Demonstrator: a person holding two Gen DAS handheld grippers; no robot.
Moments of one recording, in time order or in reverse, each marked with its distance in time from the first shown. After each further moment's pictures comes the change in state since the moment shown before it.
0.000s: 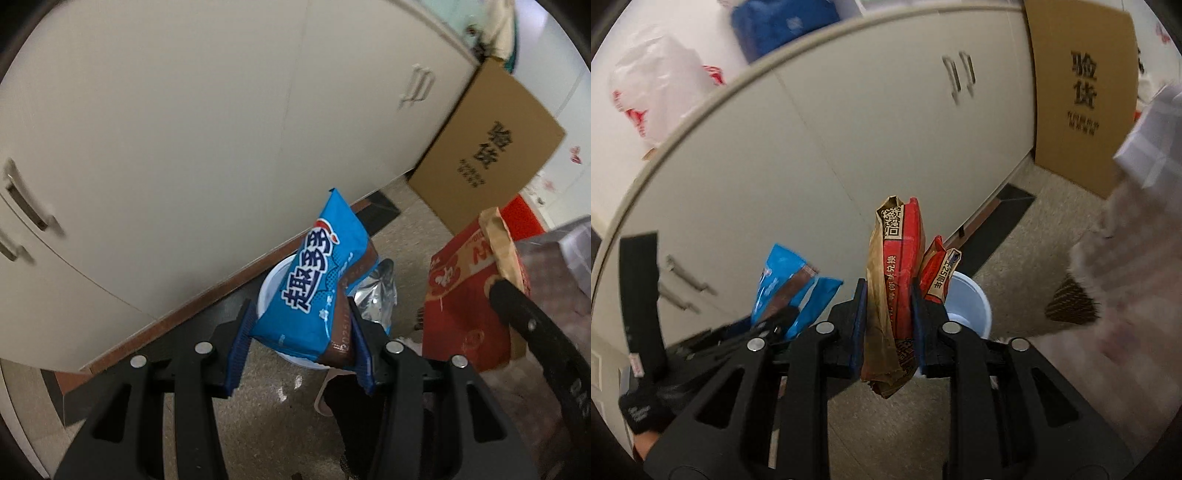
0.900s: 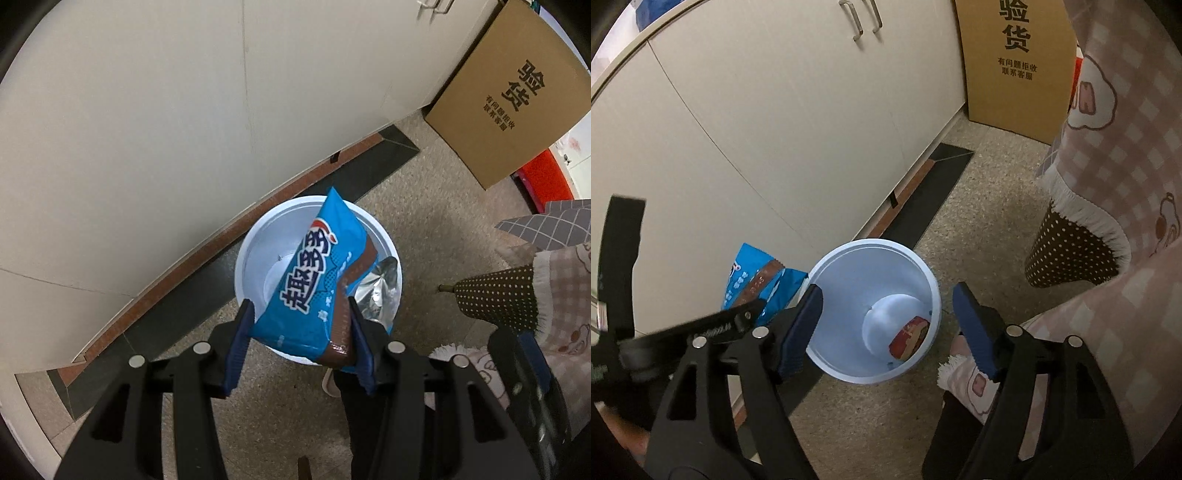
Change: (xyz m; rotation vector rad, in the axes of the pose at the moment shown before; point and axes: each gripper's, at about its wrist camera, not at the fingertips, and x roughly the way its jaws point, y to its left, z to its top) left arm 0.155 -0.029 0.000 0.062 0.237 0.024; right arm 0.087 -0.071 -0.053 0.152 0.041 -0.246
